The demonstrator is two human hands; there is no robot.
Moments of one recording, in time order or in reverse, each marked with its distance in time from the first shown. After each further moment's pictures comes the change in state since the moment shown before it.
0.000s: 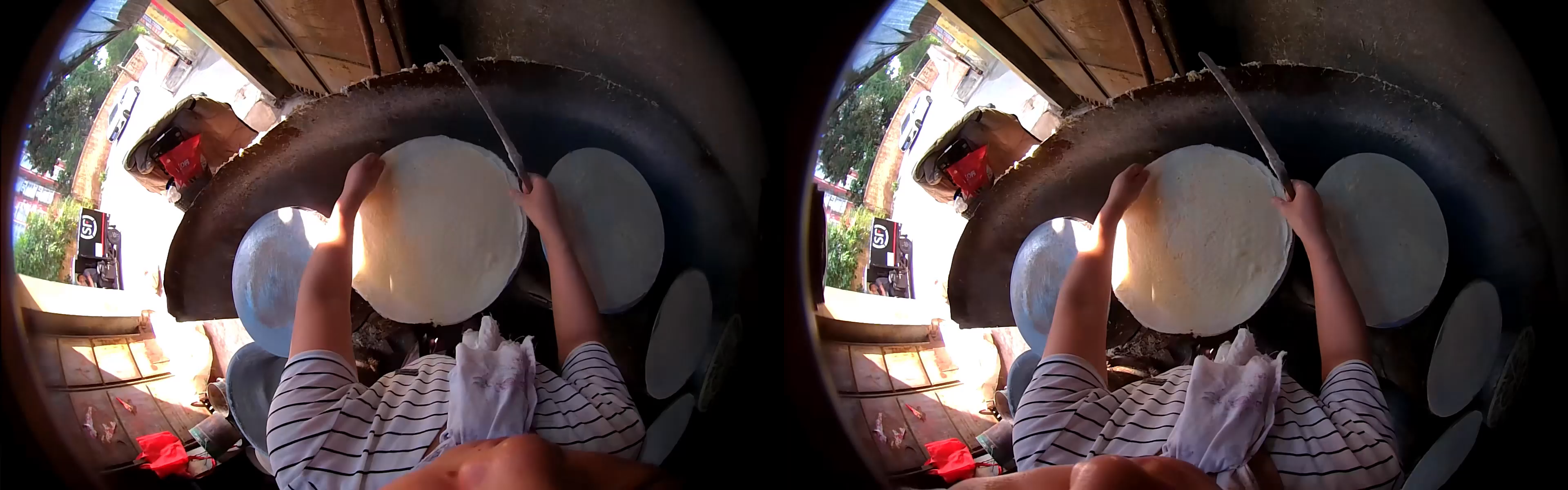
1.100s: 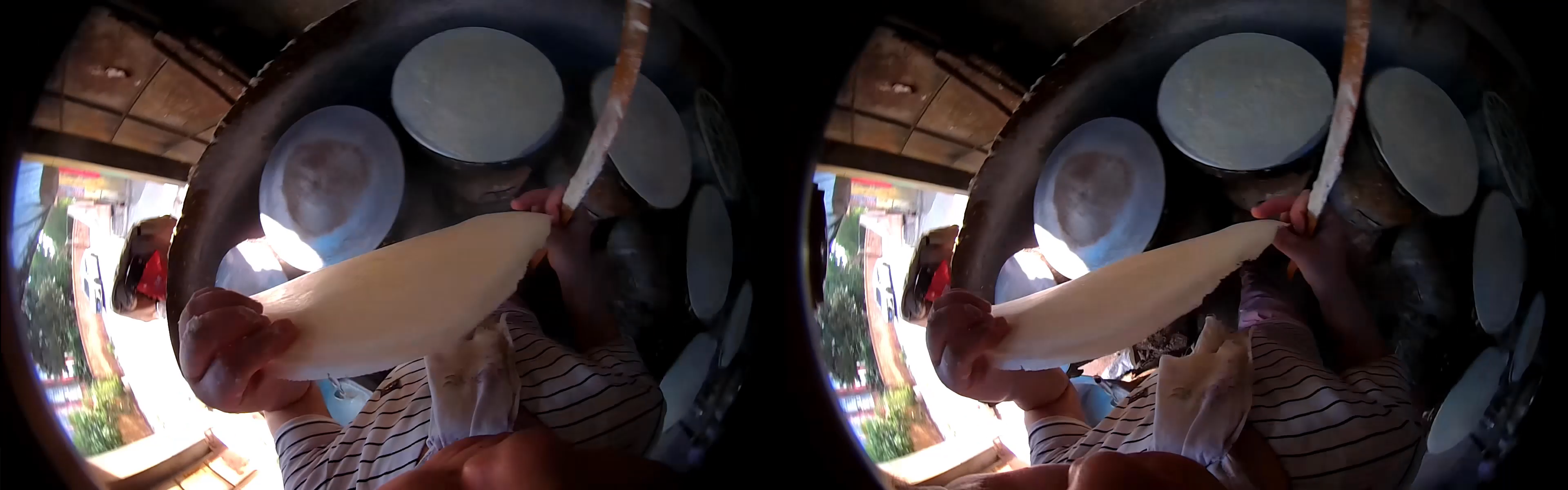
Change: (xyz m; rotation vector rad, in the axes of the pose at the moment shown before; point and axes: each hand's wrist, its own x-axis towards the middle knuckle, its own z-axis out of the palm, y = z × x) left_hand -0.301 0.361 -0.178 -0.244 0.433 0.900; right_hand -0.355 0.039 -0.098 1.249 0.367 -0.105
